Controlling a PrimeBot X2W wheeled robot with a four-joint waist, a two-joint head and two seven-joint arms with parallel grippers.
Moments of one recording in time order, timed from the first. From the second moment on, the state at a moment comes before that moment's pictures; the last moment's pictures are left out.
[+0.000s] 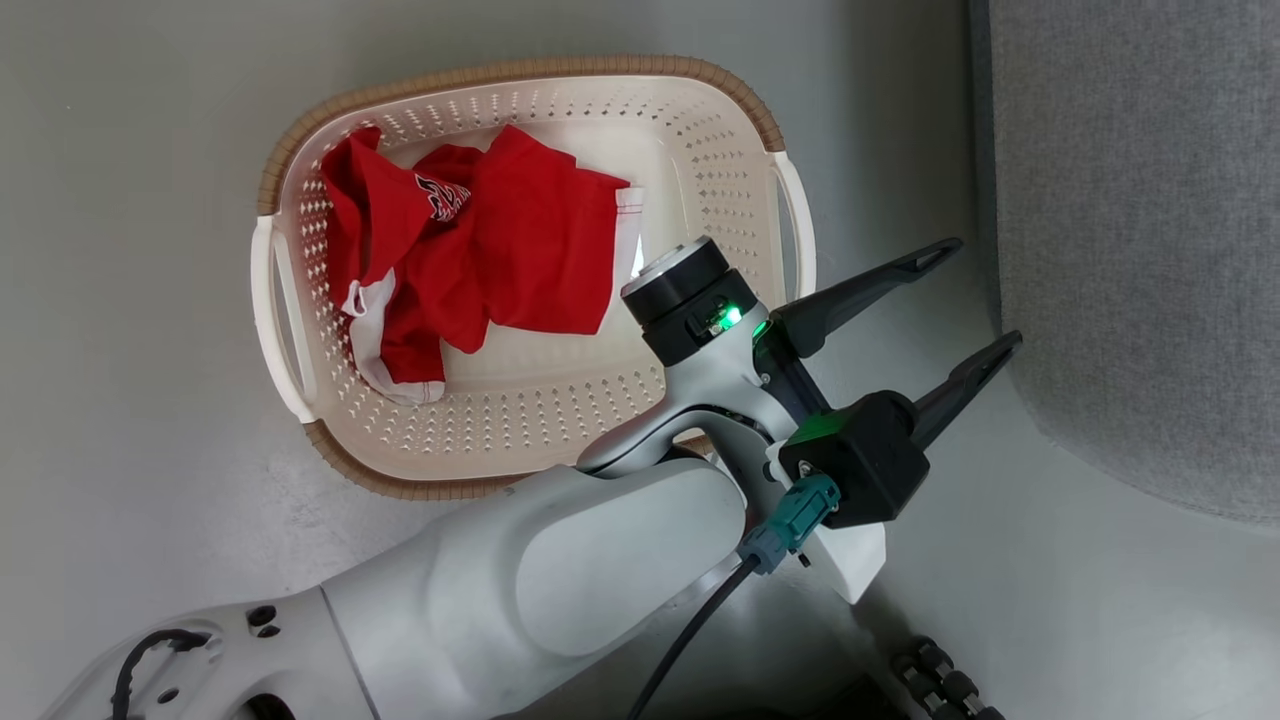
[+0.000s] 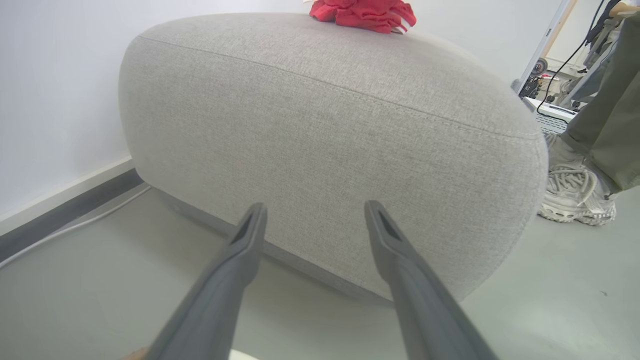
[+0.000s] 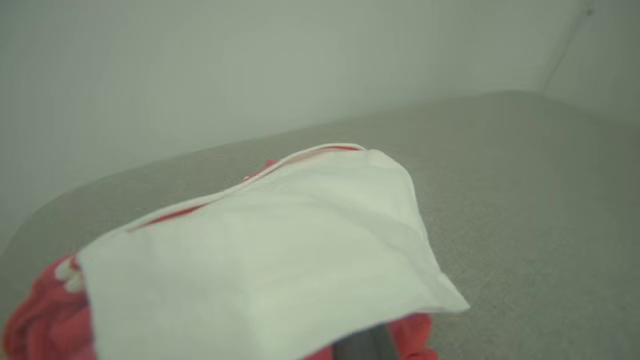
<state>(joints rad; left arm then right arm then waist) -1.01 0.07 -1.29 0.32 -0.42 0.23 -0.26 -0.89 -0.86 0.04 0.77 1.03 0.13 -0.26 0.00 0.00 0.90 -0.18</state>
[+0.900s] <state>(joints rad) -0.79 0.06 -1.21 0.25 -0.48 0.24 -0.26 -0.51 -0.80 0.21 0.60 1.02 0.13 -0.26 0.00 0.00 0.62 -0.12</state>
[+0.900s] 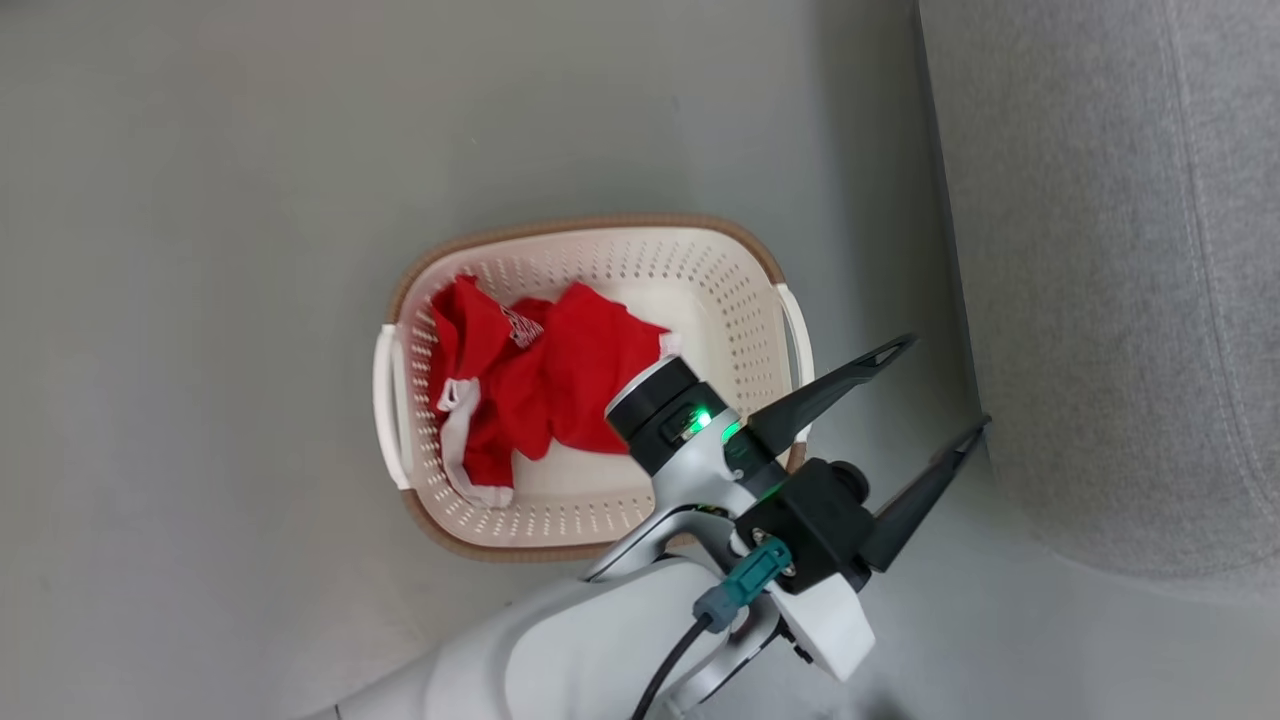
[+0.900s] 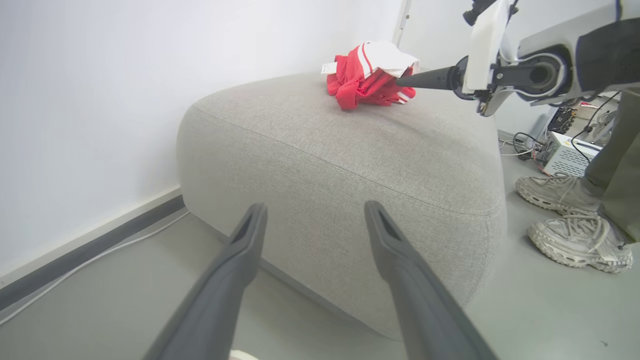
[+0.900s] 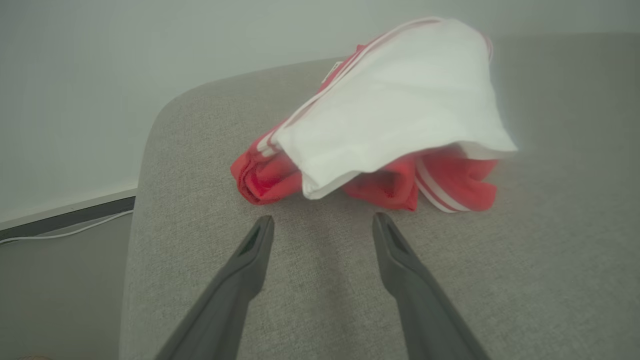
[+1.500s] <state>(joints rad) -0.40 0.05 -0.73 0.29 -0.34 0.26 -0.26 -0.37 -0.66 0.24 0.37 0.89 0.13 -0.26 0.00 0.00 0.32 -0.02</state>
